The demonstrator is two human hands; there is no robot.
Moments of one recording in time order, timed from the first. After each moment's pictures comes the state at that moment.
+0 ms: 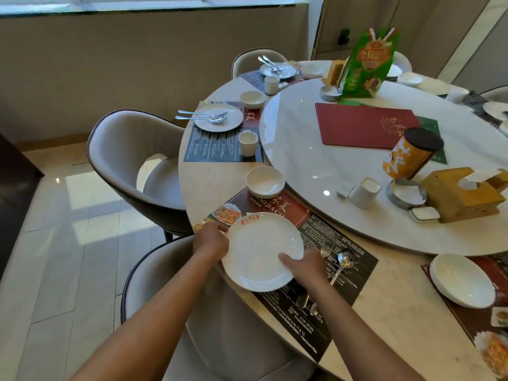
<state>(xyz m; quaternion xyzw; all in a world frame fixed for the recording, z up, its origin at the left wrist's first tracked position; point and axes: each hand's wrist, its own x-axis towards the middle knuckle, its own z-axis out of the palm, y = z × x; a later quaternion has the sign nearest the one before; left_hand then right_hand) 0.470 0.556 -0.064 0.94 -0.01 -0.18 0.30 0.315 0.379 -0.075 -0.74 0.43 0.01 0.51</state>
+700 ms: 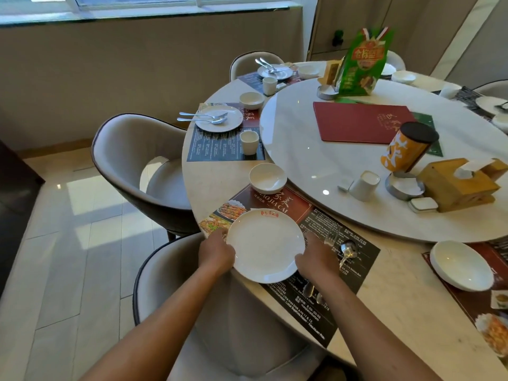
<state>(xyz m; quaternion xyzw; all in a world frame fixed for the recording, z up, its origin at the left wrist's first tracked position) 0.431 0.579 -0.066 0.92 -0.02 -0.19 0.35 0.305 0.392 -0.041 -0.87 0.38 0.06 0.29</state>
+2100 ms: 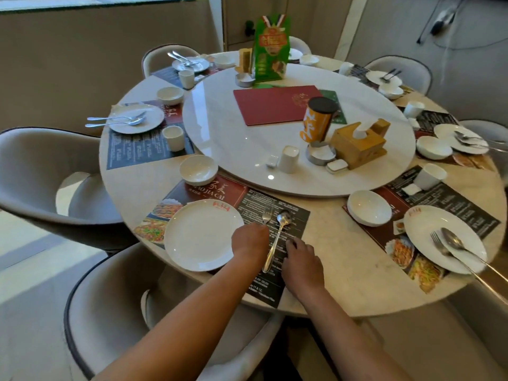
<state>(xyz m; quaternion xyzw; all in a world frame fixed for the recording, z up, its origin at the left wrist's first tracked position) 0.310 0.432 -0.037 0.89 -0.44 -0.08 -0.02 0.189 0.384 -0.065 -0.89 0.44 0.02 0.13</state>
